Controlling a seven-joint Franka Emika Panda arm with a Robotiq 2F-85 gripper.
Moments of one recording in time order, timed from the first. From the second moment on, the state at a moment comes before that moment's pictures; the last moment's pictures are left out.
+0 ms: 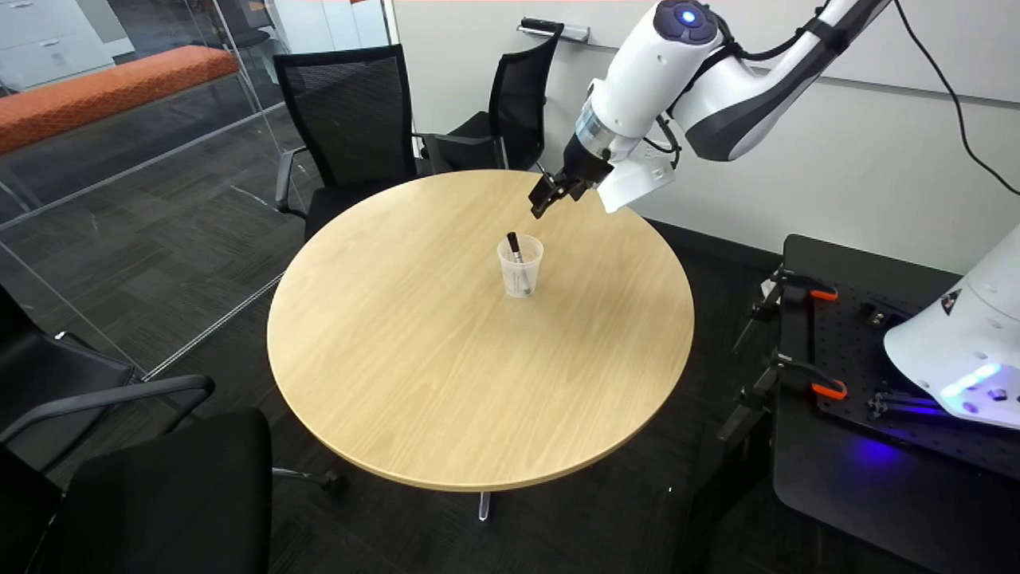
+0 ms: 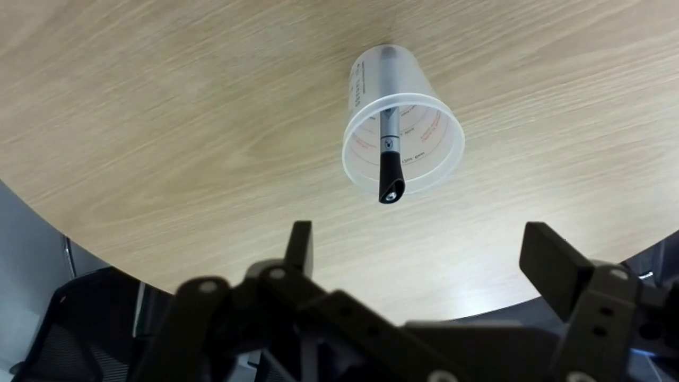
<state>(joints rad) -0.54 0.36 0.50 -2.24 -1.23 2.85 1.47</state>
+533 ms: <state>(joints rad) -0.46 0.60 0.43 -2.05 -1.28 2.82 1.50</state>
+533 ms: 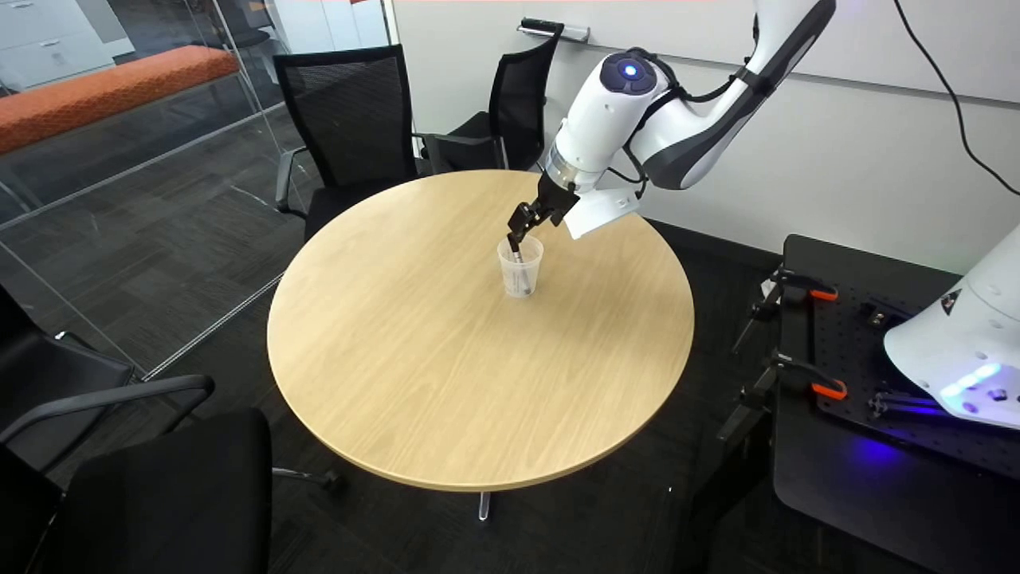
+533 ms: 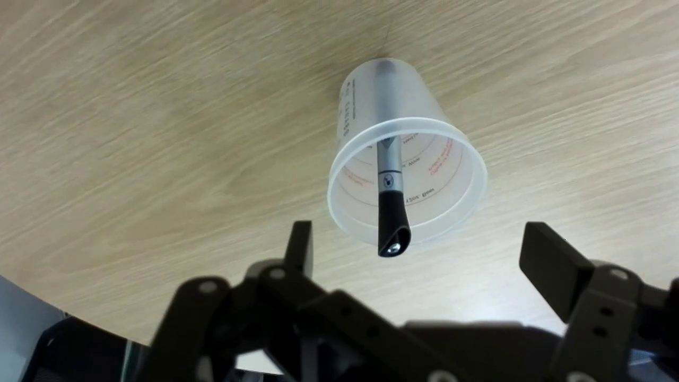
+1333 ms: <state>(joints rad) -0.45 0.67 0.41 -2.00 -1.28 2.82 1.50</state>
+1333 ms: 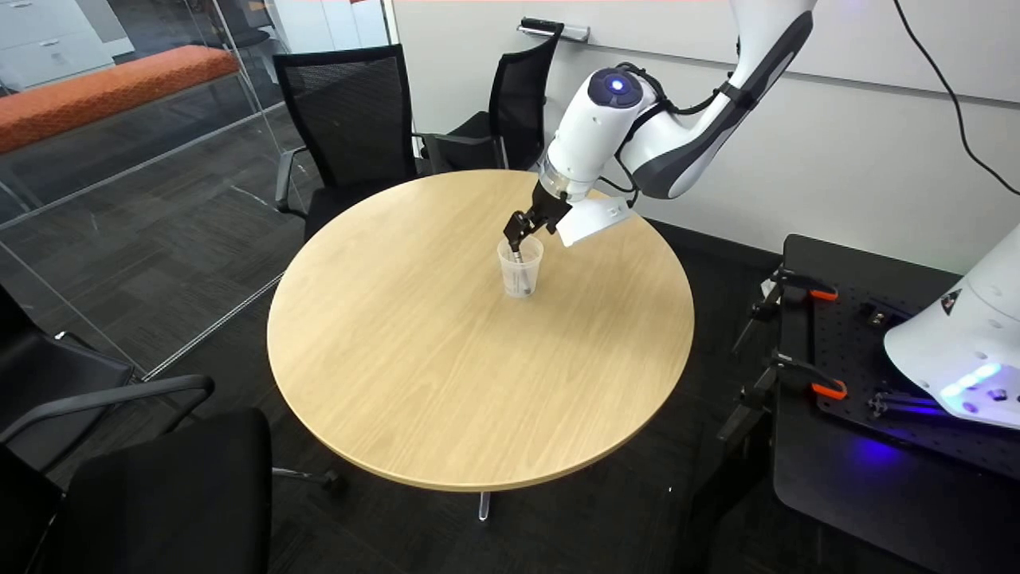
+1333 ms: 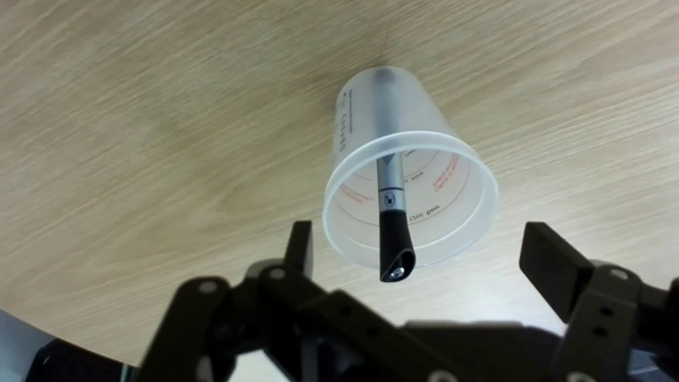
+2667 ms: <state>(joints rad) -0.44 0.71 0.40 -1.96 -1.28 2.82 1.45</state>
